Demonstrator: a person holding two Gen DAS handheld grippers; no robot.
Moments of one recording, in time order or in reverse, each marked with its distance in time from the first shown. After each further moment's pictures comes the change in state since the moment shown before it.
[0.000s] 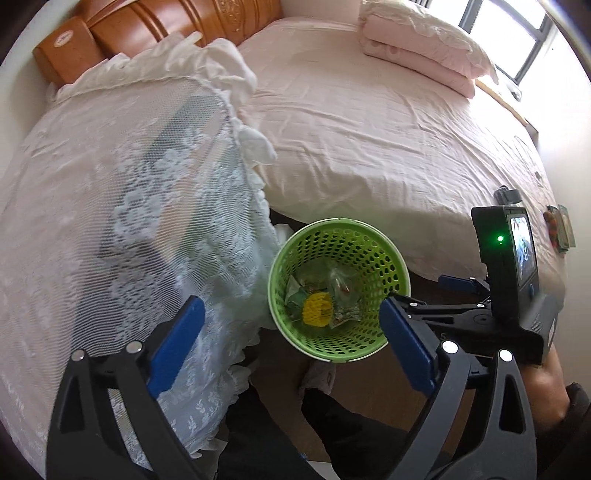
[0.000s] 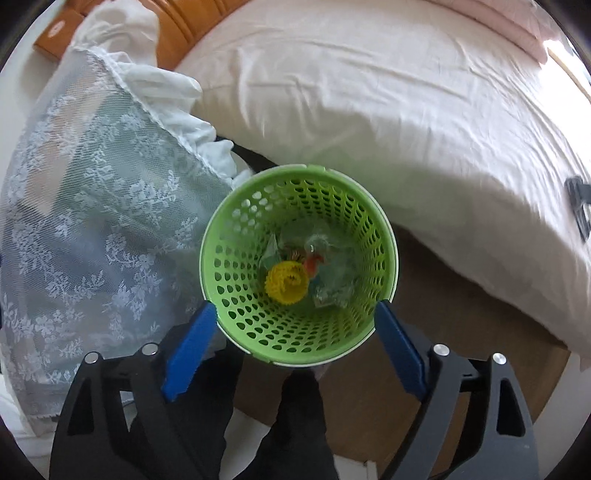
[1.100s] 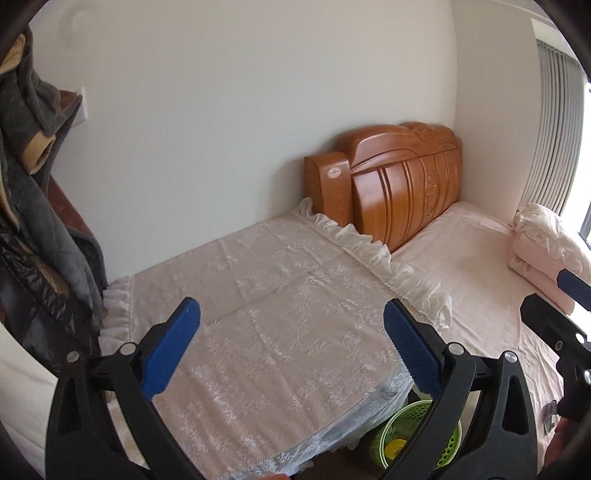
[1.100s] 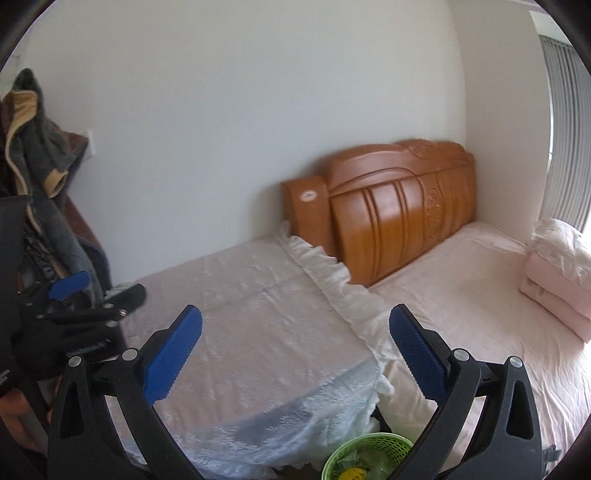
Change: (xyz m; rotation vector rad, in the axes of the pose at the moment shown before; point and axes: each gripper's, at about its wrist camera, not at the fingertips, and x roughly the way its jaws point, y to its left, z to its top) left arm -0.299 0.172 -0.017 -0.518 -0.545 0.489; right arm -0.350 0.258 0.027 -0.629 -0.732 0.299
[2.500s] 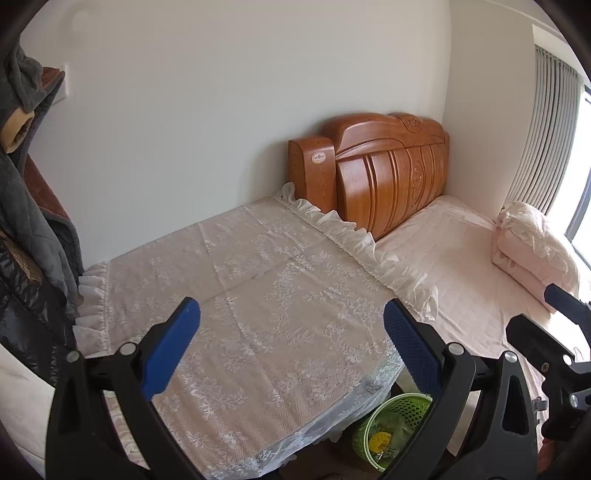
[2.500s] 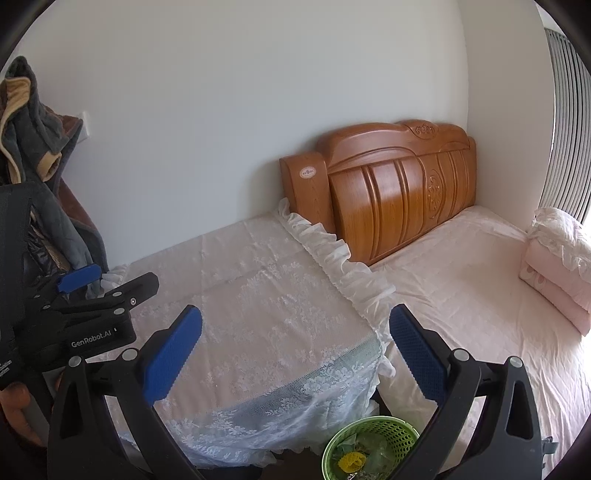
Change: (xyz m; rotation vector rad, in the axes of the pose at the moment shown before) left arm 0.015 -0.002 -0.019 -0.030 0.037 -0.082; right arm 0.007 0.004 -0.015 0.013 0.076 -0.023
